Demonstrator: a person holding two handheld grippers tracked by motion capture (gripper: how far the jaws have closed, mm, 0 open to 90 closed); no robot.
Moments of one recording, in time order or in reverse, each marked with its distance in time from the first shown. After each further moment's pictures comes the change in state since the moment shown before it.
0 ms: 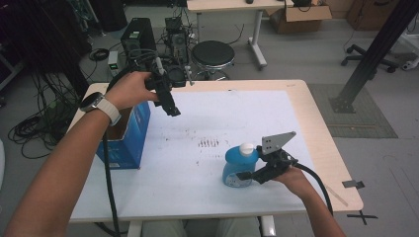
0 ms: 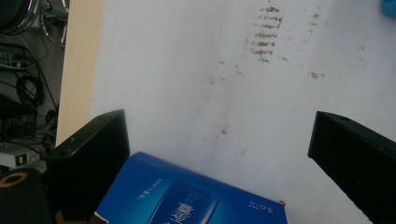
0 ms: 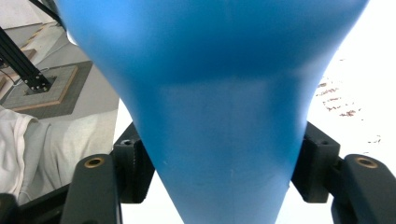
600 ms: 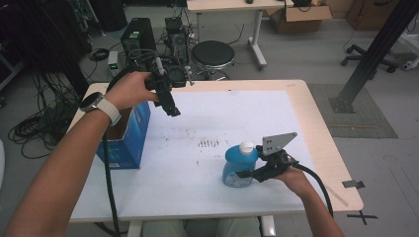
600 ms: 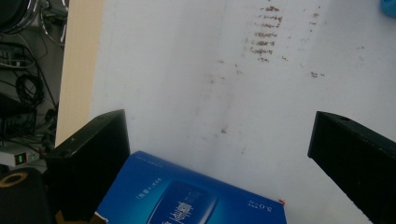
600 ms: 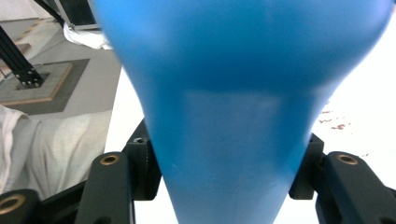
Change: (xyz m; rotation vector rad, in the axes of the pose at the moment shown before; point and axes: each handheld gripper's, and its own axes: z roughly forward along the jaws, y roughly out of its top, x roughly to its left) left arm -0.001 0.000 0.000 0.000 0.001 -0.003; right arm 0.000 0.001 -0.001 -0.023 -0.013 -0.060
